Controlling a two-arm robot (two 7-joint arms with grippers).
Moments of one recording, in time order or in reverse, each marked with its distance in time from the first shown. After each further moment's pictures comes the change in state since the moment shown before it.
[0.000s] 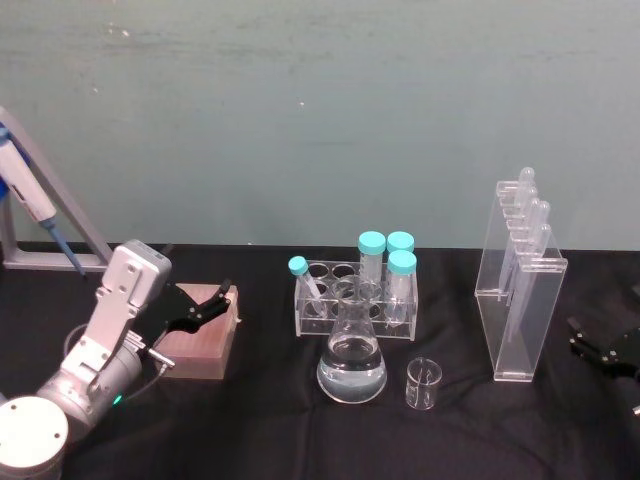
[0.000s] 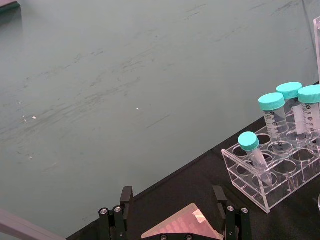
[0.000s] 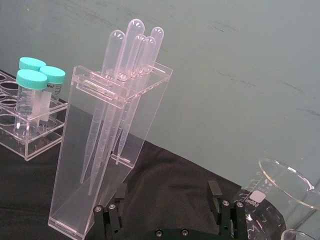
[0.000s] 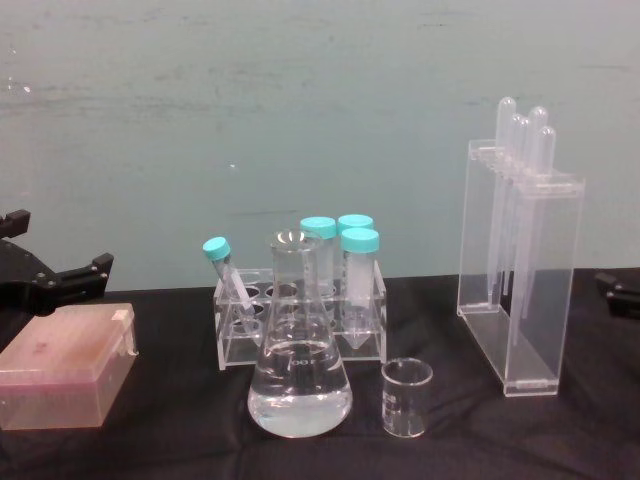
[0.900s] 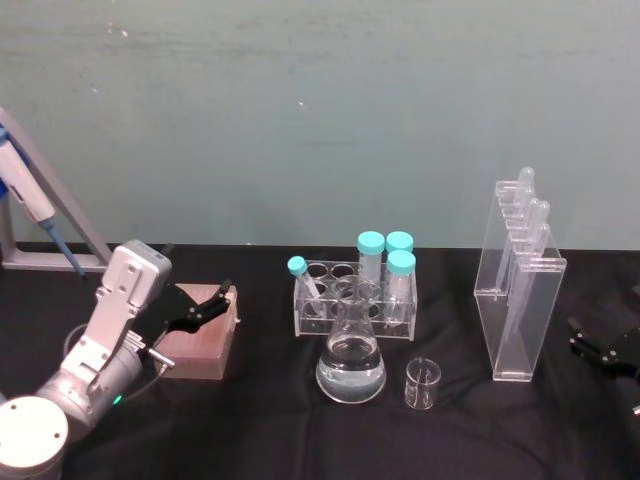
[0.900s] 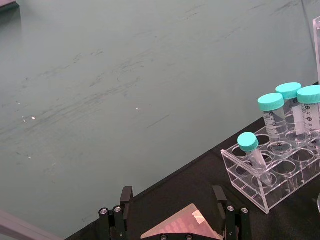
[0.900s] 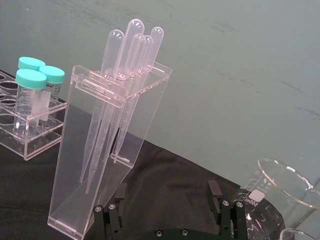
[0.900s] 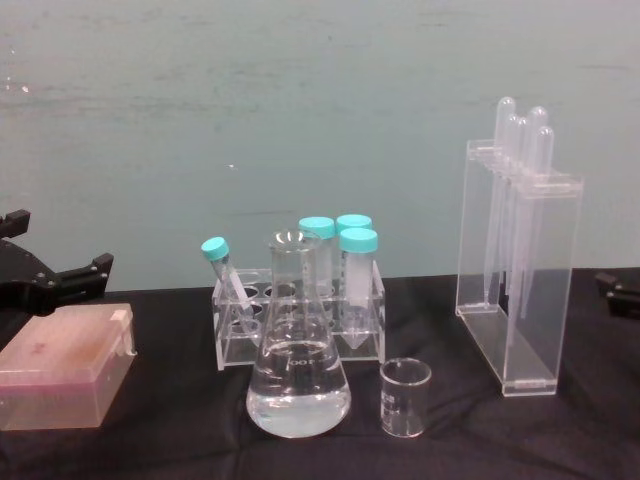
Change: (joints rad) left arm 0.000 0.000 0.000 0.000 0.000 0.000 0.000; right arm 0.000 0.000 0.000 0.000 0.000 0.000 0.000
